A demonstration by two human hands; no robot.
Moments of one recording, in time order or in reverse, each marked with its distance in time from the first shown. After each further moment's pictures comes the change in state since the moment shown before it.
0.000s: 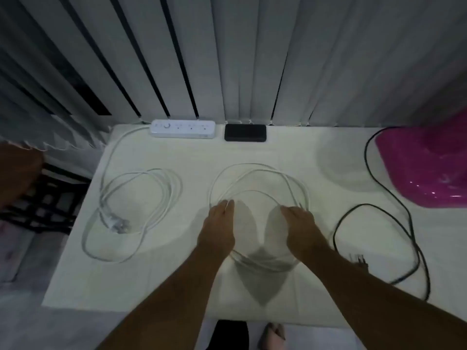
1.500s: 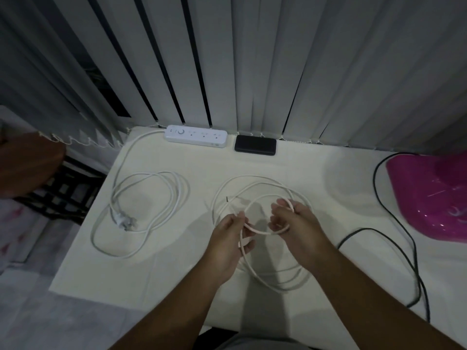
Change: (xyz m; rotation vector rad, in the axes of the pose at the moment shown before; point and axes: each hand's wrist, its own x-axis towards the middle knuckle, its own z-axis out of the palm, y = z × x) left_hand -0.019 0.052 -0.044 -1.733 -0.028 -0.605; right_hand 0.003 -0.062 -0.073 1.600 -0.049 0.318
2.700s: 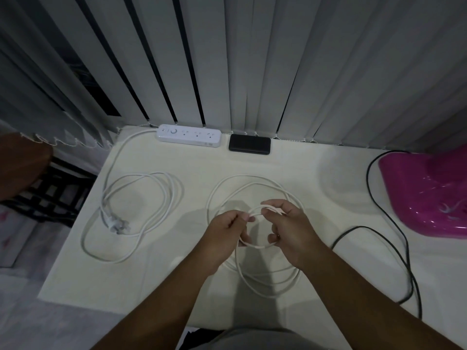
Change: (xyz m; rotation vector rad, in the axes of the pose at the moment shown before) left_hand 0.007 0.019 -0.007 0.538 -0.140 0.232; right_hand -0.001 -0.001 0.008 -0.205 -0.017 0.006
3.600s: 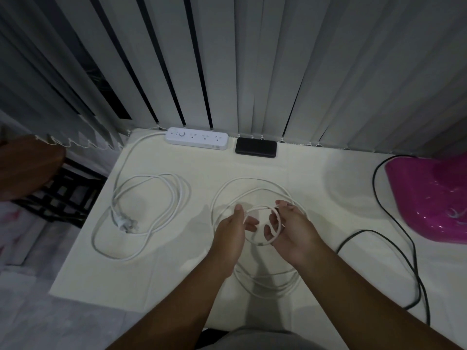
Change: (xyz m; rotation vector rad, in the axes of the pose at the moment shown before) left_hand -0.011 0.018 0.018 -0.015 0.255 -0.208; right_hand -0.005 -0.008 0.019 0.438 0.117 0.225
